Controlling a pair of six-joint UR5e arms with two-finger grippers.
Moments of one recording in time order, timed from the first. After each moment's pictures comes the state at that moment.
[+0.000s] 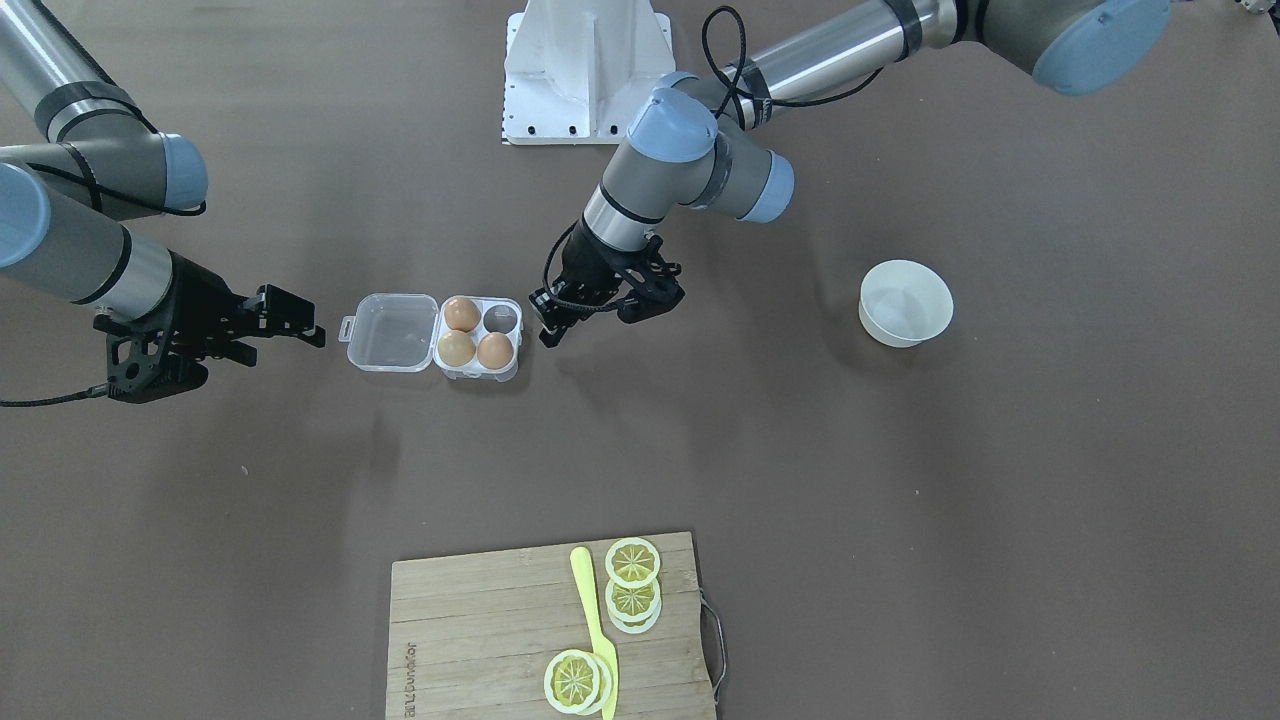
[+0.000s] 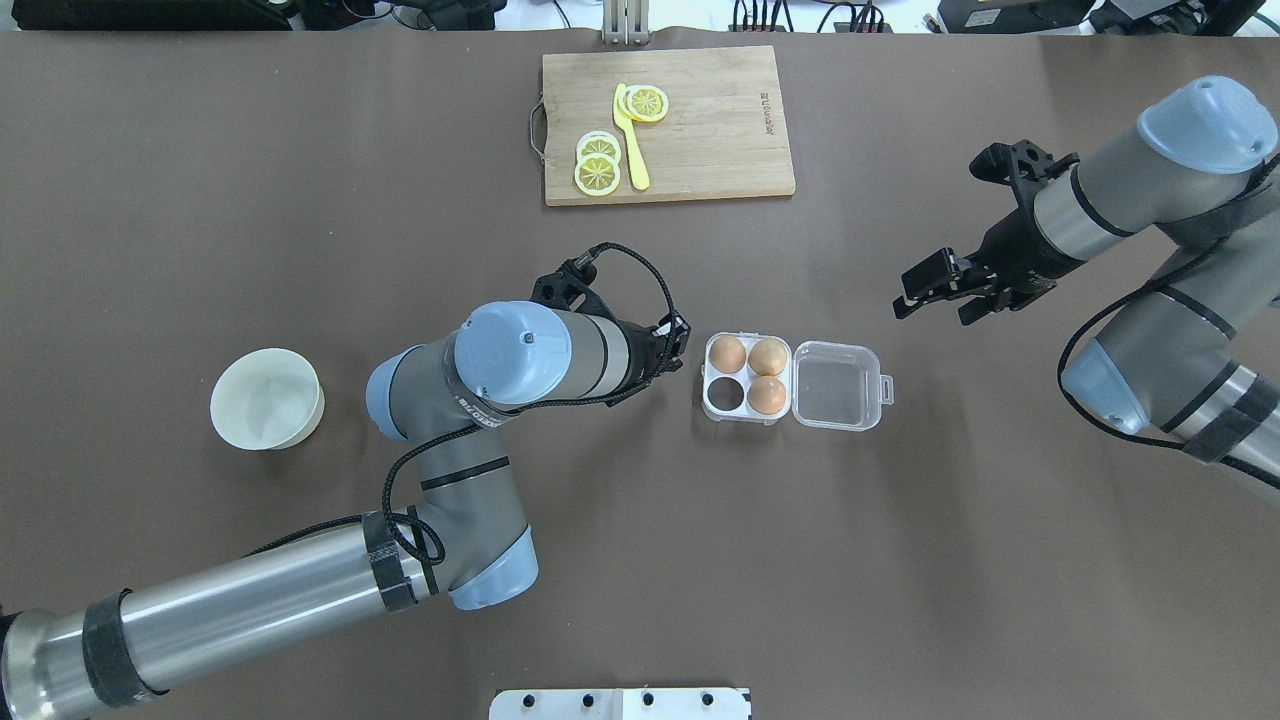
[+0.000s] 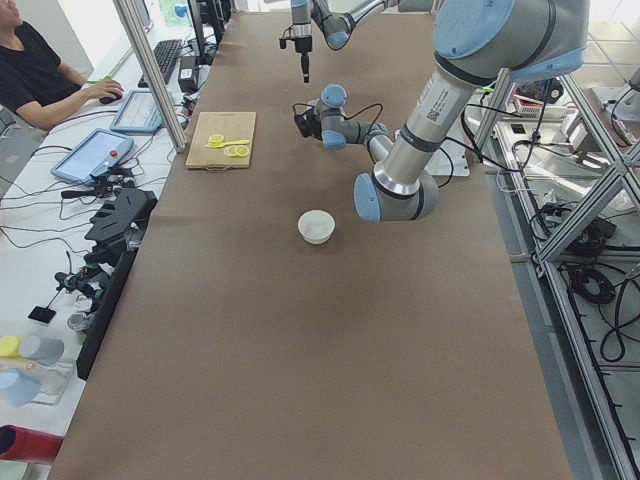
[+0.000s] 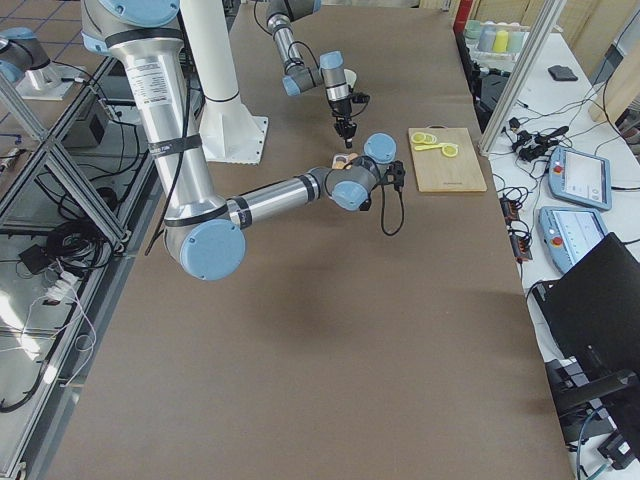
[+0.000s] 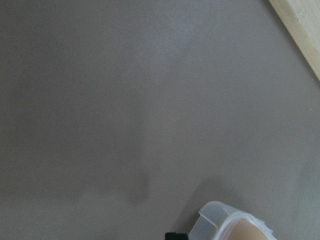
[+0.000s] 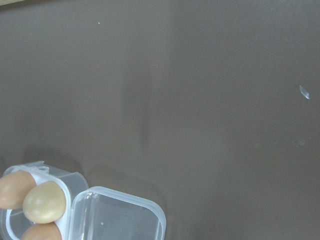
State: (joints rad) left arm -0.43 -2.37 -1.31 -2.34 -1.66 -2.00; right arm 0.92 -1.30 1.60 -1.02 2.42 0.95
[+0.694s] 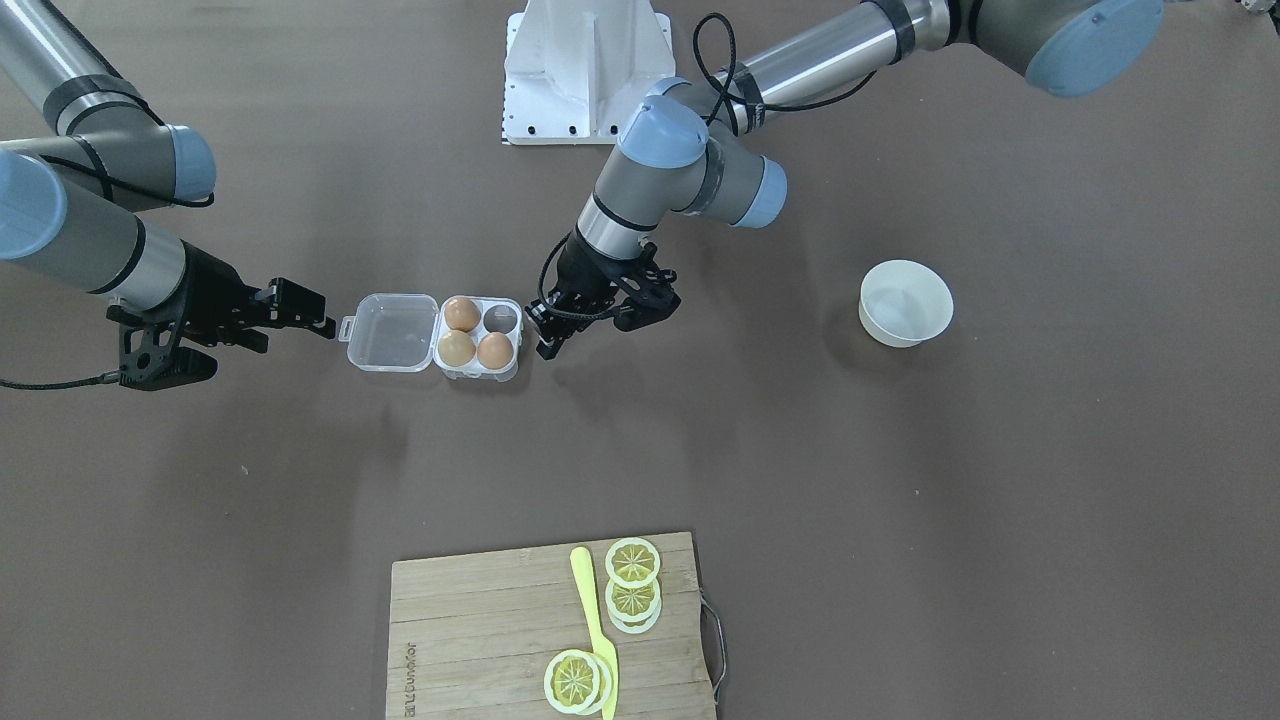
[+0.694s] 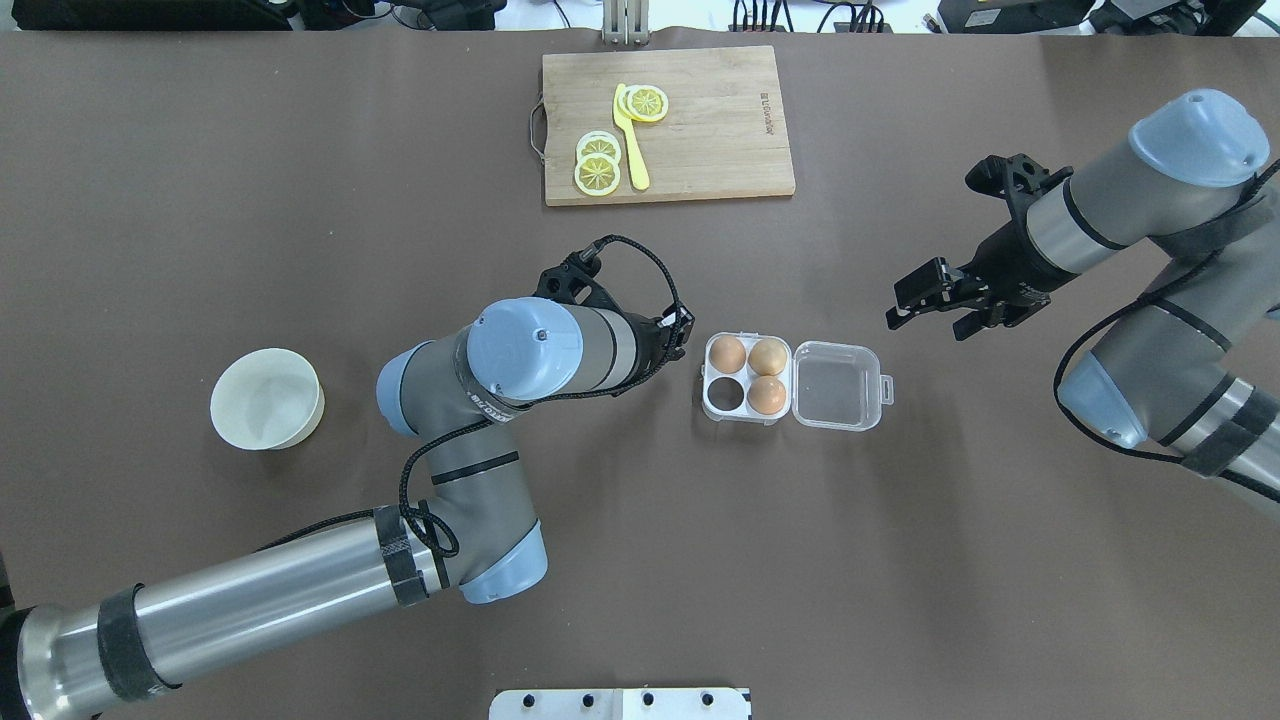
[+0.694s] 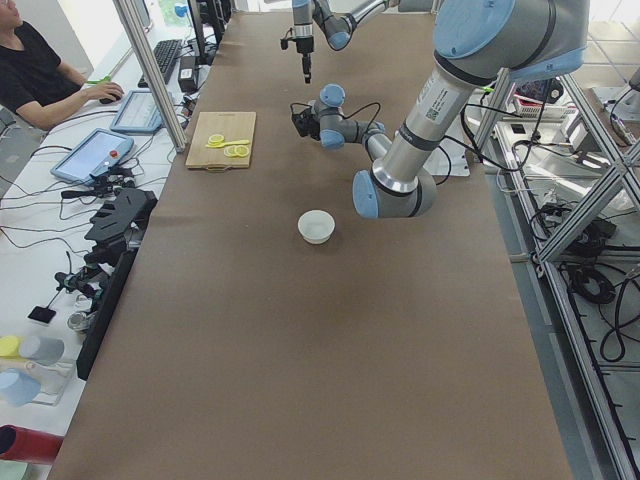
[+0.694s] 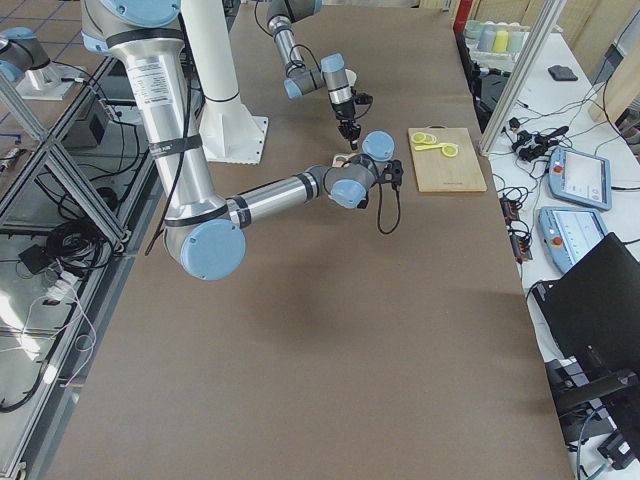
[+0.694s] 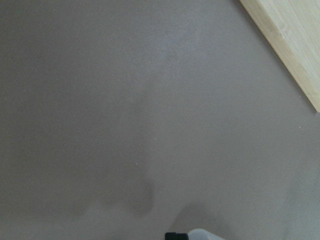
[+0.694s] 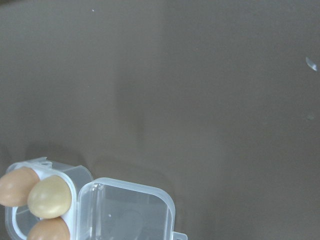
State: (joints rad) left arm -0.44 -2.38 -1.28 -2.34 -1.64 -2.00; right arm 0.89 -1.32 1.62 -1.02 2.42 1.04
